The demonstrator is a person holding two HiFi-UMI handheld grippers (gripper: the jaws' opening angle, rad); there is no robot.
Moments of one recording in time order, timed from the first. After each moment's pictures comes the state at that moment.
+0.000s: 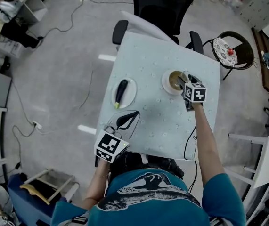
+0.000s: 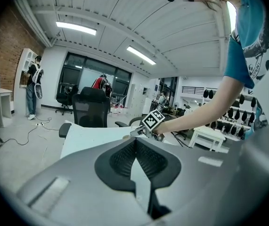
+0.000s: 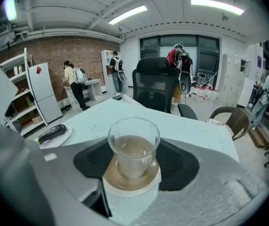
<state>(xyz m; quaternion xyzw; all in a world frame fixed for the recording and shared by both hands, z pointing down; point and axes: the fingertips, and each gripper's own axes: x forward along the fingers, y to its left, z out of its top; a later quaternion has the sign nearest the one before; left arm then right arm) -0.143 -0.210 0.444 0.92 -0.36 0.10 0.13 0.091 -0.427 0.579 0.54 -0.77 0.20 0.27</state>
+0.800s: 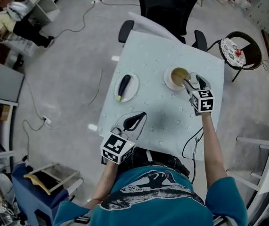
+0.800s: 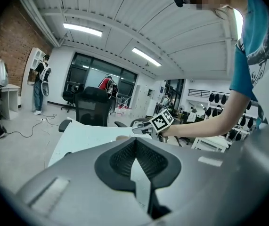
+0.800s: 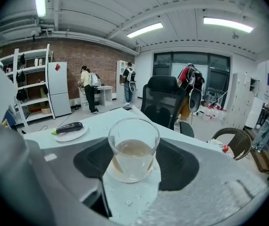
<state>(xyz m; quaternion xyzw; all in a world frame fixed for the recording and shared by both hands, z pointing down) -0.100 -0.165 0.431 0.90 -0.39 0.08 0.16 0.102 -0.371 0.527 0.50 -0.82 0.10 0.25</state>
